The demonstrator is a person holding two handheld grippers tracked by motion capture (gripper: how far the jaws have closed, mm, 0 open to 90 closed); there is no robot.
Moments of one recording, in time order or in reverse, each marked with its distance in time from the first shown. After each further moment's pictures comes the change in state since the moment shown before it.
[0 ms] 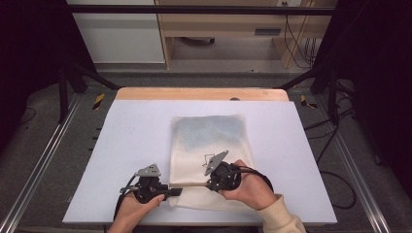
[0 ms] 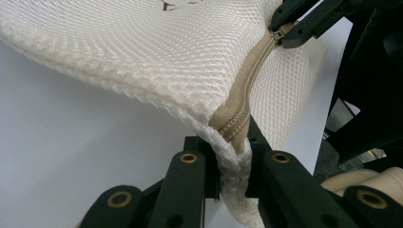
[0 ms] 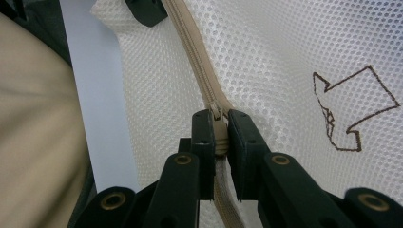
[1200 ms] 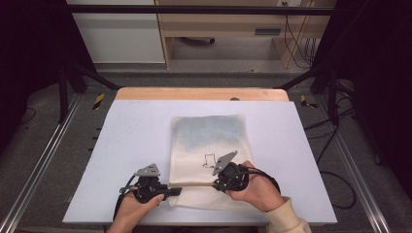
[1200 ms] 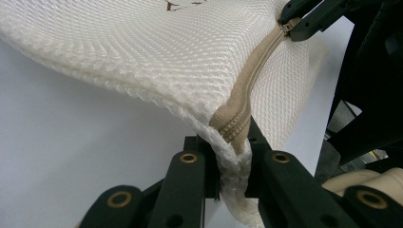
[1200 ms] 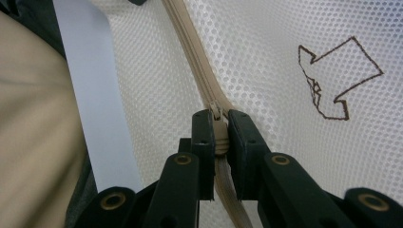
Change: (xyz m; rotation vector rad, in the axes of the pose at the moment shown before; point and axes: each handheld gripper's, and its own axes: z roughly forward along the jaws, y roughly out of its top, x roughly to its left) left arm 0.001 0.000 -0.001 -0.004 0.004 -0.003; right arm -0.004 -0.017 -0.010 -0.007 -0.019 0.039
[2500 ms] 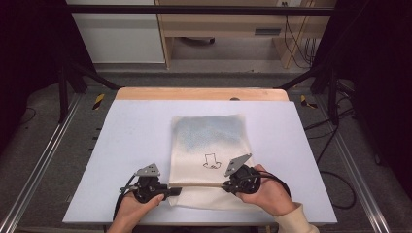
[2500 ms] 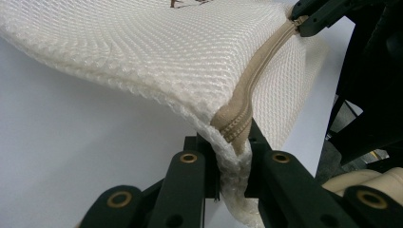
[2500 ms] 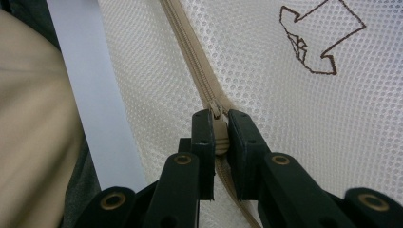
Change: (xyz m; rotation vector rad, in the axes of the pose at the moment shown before) left arm 0.000 0.000 0.000 0.002 0.004 0.004; right arm -0.005 -0.028 -0.011 -0.025 -0.013 0.055
